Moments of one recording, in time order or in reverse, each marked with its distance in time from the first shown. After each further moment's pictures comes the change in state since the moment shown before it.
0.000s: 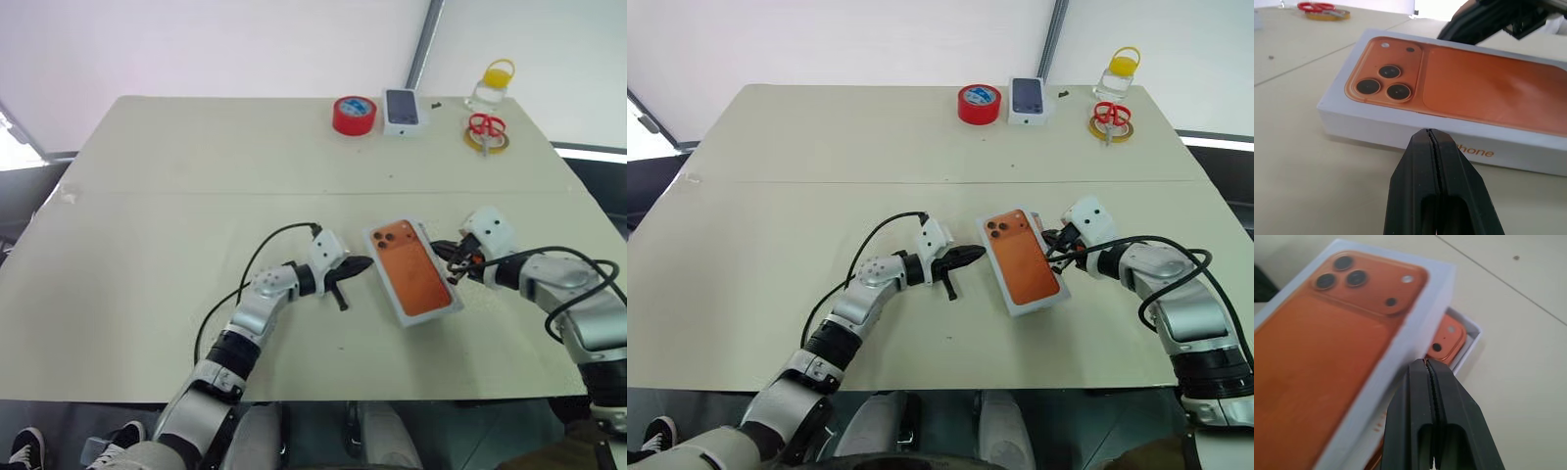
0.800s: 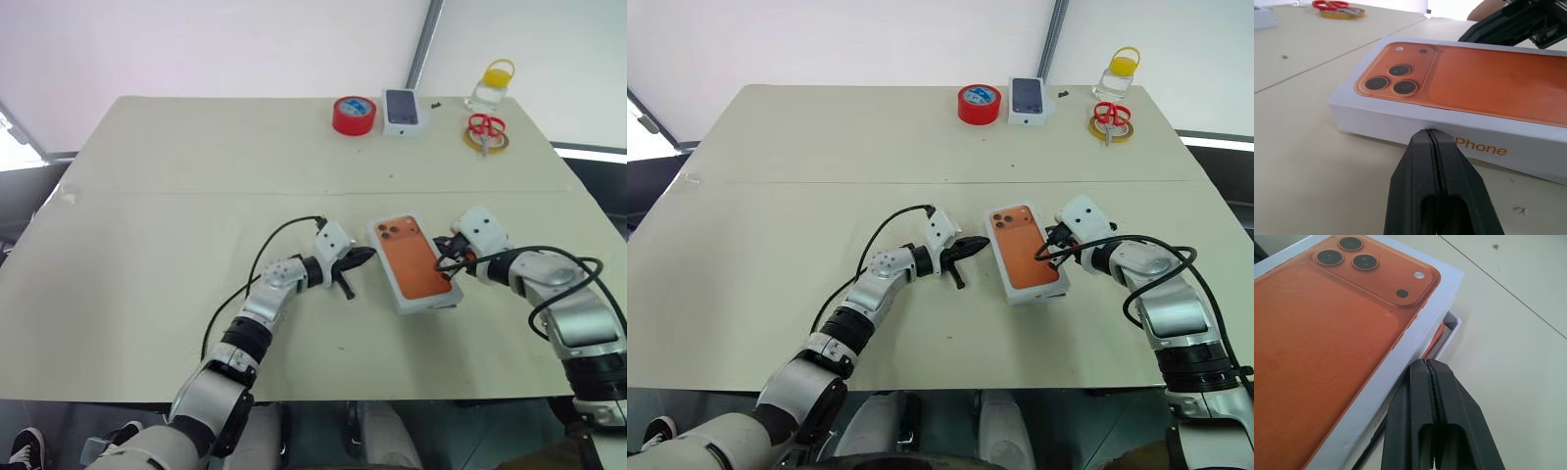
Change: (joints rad) left arm -0.098 -0.066 0.039 0.202 0.045 -0.076 0.029; right arm -0.045 0.061 0.017 0.034 -0.160 -0.001 -0.033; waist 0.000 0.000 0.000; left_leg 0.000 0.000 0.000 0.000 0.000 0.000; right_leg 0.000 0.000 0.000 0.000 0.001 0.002
